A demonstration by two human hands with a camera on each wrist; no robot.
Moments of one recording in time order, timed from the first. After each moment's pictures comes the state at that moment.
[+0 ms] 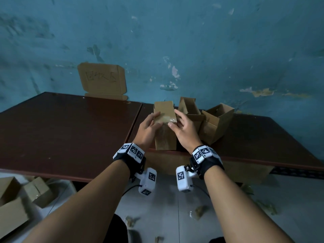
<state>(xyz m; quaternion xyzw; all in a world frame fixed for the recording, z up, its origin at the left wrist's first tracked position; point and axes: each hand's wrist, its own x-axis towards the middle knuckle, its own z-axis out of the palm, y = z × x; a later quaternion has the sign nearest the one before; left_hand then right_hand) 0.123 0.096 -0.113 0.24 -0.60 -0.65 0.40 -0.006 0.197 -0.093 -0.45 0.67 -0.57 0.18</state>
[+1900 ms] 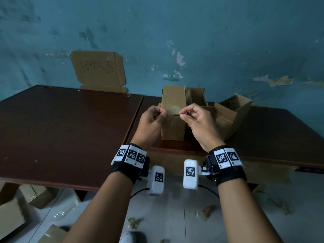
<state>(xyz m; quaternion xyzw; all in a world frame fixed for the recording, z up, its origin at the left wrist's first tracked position) 0.109 0.071 -0.128 0.21 -0.64 -0.60 0.43 -0.033 0.184 -0.100 -0.45 0.65 -0.59 0.17</state>
